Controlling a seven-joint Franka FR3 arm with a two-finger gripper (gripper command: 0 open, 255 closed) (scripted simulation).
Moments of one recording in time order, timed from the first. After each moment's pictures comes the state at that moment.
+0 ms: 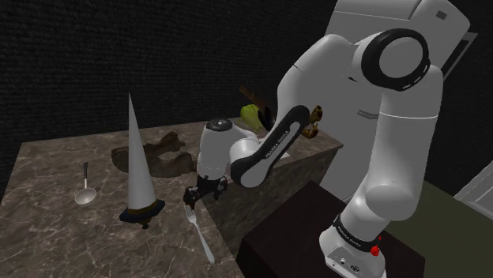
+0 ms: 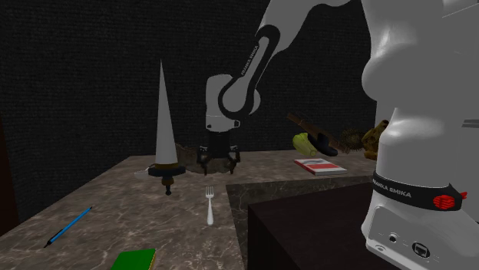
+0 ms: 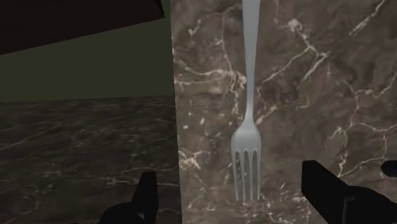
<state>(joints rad) 0.11 0.33 0.47 -2.39 -0.45 2.71 1.12</state>
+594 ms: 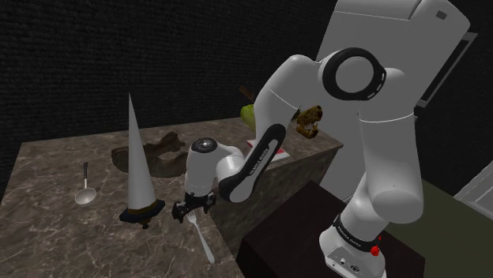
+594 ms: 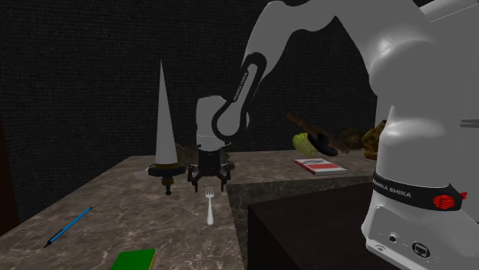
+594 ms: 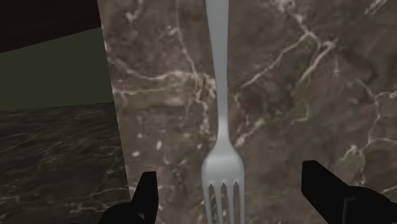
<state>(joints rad) 0.26 0.56 0.33 -2.23 -0.59 2.77 1.29</state>
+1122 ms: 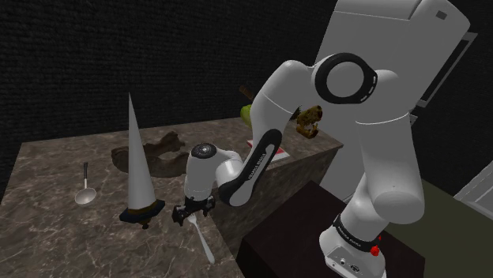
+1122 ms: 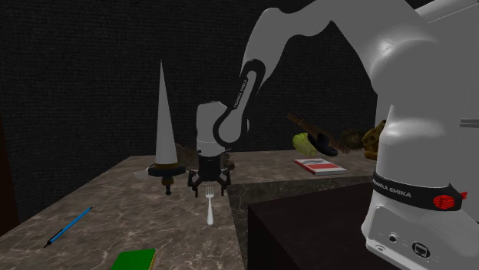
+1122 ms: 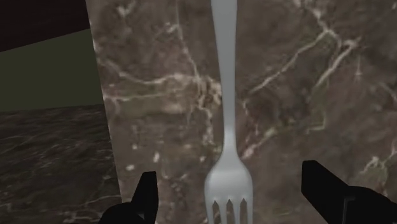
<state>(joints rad) 0.29 0.61 0.30 -2.21 -0.62 2.80 1.32</state>
